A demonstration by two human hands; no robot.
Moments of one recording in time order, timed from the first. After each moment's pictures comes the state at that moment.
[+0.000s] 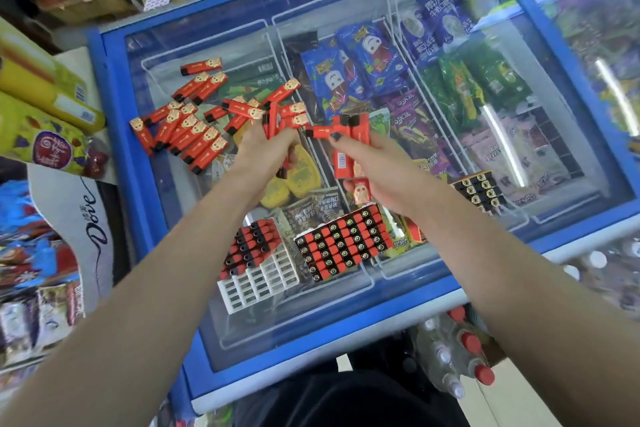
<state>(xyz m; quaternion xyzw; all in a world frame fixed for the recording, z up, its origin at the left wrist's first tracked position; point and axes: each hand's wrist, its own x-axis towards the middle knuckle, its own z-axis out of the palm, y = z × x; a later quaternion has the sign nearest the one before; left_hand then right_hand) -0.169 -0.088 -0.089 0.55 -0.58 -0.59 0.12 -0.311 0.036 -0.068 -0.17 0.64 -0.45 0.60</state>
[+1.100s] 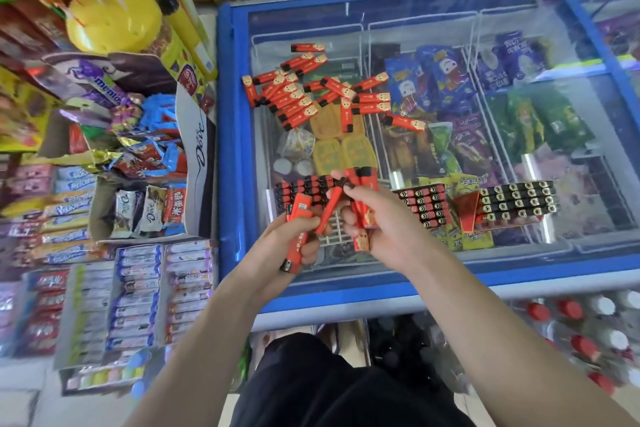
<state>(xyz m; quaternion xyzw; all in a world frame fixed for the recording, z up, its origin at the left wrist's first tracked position) 0.021 0.061 -0.064 0.45 -0.26 -0.83 0.20 -0.163 0.093 -0.054 -0.09 0.47 -0.50 0.72</state>
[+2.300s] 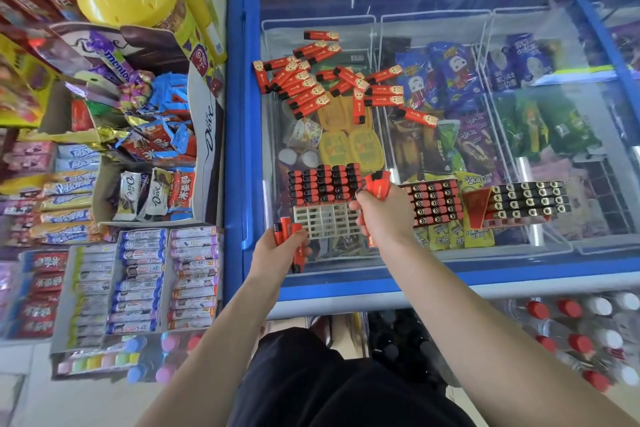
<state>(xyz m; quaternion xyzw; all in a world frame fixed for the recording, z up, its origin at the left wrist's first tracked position) 0.051 0.082 -0.137 0.65 -0.31 -0.66 0.21 -0.136 0.085 -0.098 -0.17 0.79 -0.39 0.45</state>
